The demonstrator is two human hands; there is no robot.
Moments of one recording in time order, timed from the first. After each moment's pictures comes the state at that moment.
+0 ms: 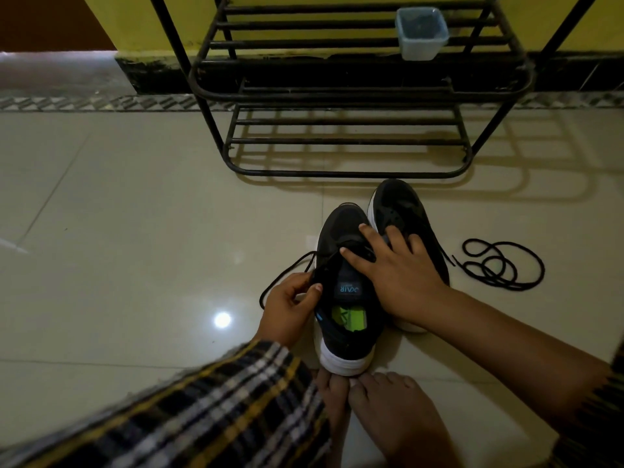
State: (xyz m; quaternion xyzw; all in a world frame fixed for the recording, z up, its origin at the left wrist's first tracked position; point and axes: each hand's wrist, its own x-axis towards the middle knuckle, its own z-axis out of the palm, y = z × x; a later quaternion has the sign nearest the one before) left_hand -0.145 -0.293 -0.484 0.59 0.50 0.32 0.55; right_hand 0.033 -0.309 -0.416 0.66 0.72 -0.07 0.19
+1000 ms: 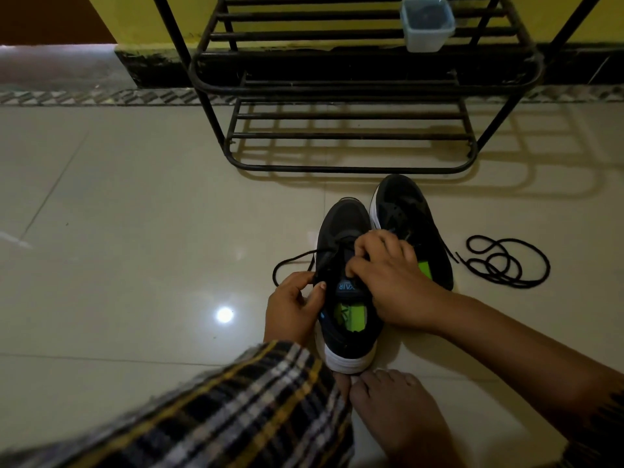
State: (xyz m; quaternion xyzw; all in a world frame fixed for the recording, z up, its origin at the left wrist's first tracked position) left_hand -0.140 -0.302 -0.485 0.63 0.55 0.32 0.44; right_hand 0.028 -0.319 -0.413 0.62 0.77 -0.15 0.01
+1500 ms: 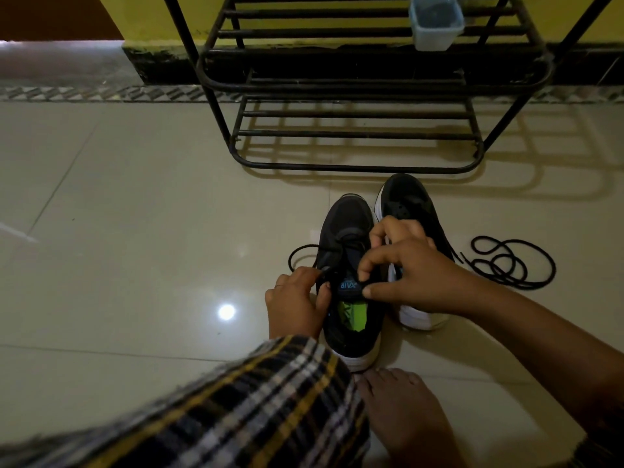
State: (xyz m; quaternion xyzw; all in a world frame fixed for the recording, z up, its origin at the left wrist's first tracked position) left_hand -0.138 -0.299 -0.484 0.74 0.60 0.17 0.26; right_hand 0.044 -0.317 -0.381 0.62 0.71 -0.33 -0.11
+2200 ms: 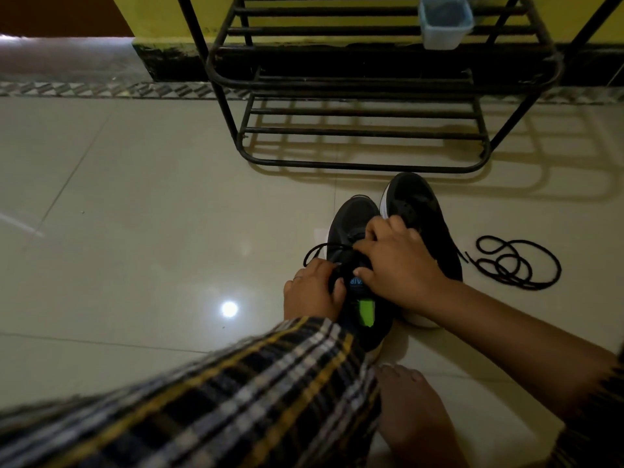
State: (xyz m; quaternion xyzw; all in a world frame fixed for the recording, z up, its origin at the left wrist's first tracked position) left_hand -0.125 -0.295 -0.485 0.76 0.58 0.11 0.28; right_hand 0.022 -0.300 -0.414 0.67 0.73 -0.11 0.01
